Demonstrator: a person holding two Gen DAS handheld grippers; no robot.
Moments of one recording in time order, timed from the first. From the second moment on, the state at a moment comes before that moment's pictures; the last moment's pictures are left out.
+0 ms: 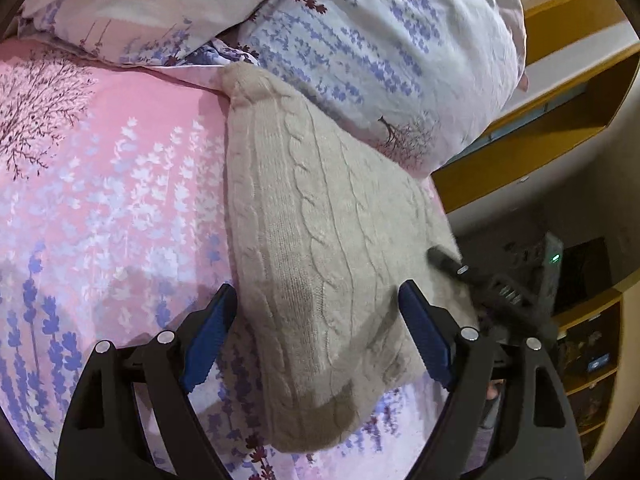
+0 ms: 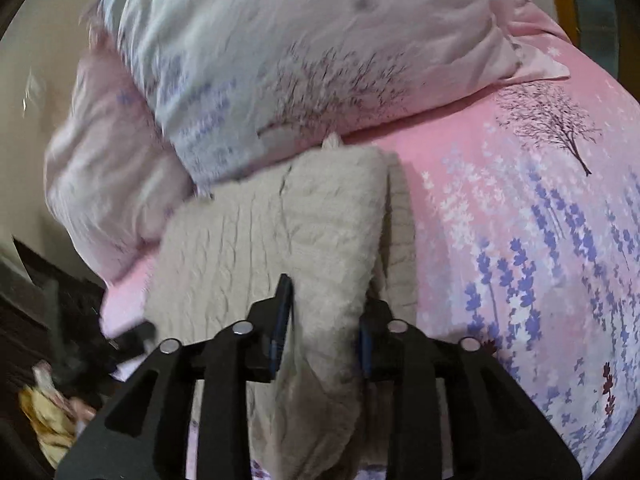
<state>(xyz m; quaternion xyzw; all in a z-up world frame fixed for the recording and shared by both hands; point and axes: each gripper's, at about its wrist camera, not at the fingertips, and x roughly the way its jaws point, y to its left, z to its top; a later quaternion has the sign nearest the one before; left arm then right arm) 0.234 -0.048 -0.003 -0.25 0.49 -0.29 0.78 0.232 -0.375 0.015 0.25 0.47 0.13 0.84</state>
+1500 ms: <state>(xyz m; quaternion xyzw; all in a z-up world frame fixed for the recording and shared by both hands) 0.201 -0.054 -0.004 -0.24 0.47 -0.28 0.80 0.164 -0.401 0.022 0.24 0.43 0.14 0.86</state>
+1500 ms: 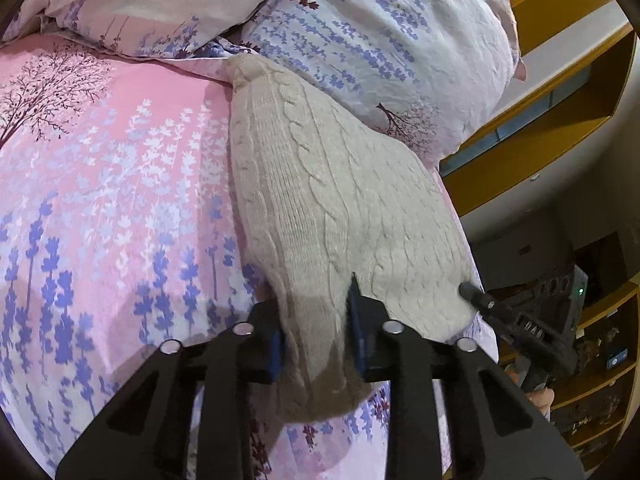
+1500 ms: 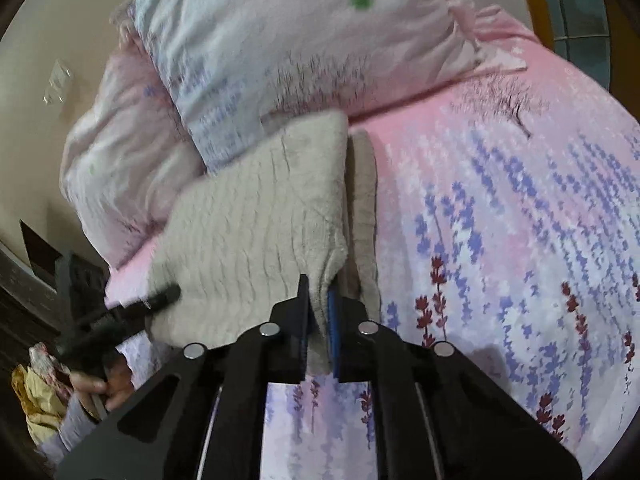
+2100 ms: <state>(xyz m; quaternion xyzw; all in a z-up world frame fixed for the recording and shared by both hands) 0.199 -0.055 0.007 -0.20 0.47 -0.24 0.83 0.173 -0.408 0.020 0.24 0.44 0.09 0.86</state>
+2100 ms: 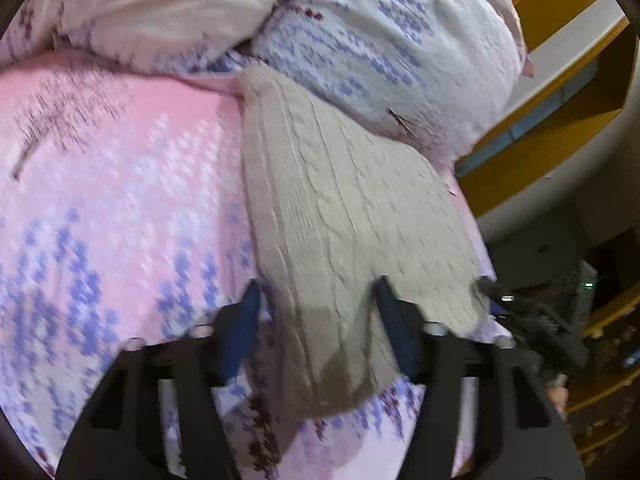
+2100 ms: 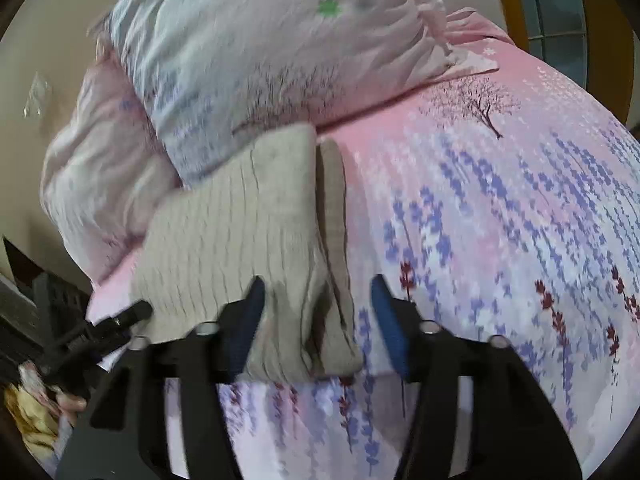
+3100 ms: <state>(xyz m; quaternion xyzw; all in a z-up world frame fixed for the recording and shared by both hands) 0.264 -0.062 -0.005 -0.28 0.49 -0.27 0.78 0.242 -0.415 -0.025 0.36 0.48 0.20 0.77</state>
